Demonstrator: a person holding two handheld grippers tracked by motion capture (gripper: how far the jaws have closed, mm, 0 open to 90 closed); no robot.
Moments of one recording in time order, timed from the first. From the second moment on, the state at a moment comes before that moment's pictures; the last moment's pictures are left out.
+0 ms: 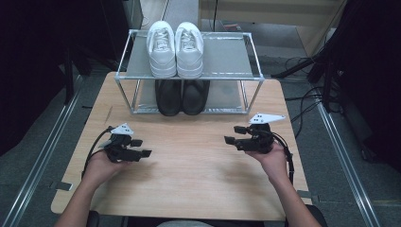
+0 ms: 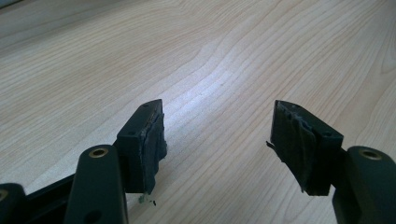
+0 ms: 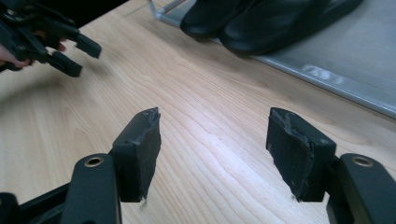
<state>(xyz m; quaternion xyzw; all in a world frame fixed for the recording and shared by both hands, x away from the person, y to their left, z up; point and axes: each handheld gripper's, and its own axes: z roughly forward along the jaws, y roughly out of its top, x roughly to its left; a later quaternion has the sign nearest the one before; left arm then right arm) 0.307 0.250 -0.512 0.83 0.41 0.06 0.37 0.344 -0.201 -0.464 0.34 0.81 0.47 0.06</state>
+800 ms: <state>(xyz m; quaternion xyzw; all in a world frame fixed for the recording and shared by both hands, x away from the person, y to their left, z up) 0.308 0.249 -0.512 0.83 0.41 0.06 0.37 0.359 -0.221 -0.488 0.36 0.81 0.45 0.08</state>
